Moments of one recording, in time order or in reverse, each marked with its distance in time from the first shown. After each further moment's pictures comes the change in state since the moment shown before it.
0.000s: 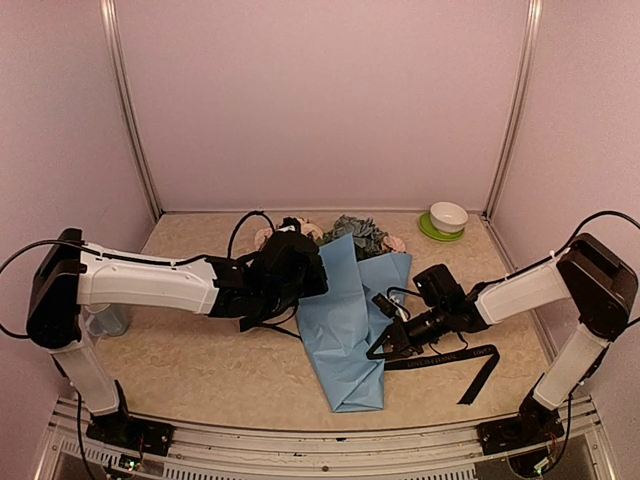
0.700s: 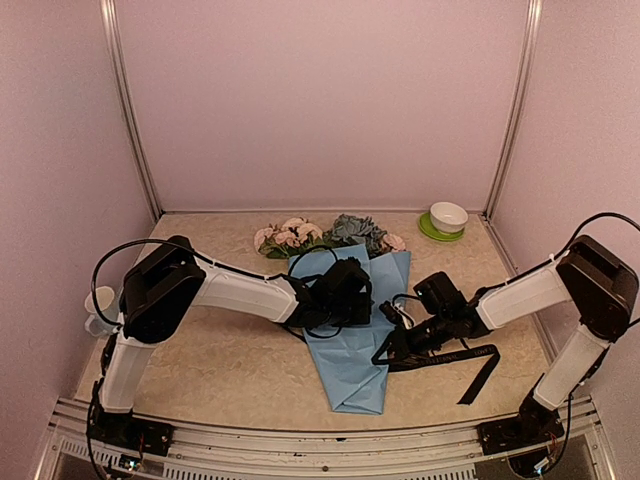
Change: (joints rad) left arm 0.001 0.521 0.354 0.050 0.327 0.113; right arm 0.011 -0.002 -0.040 -0.021 0.143 0.039
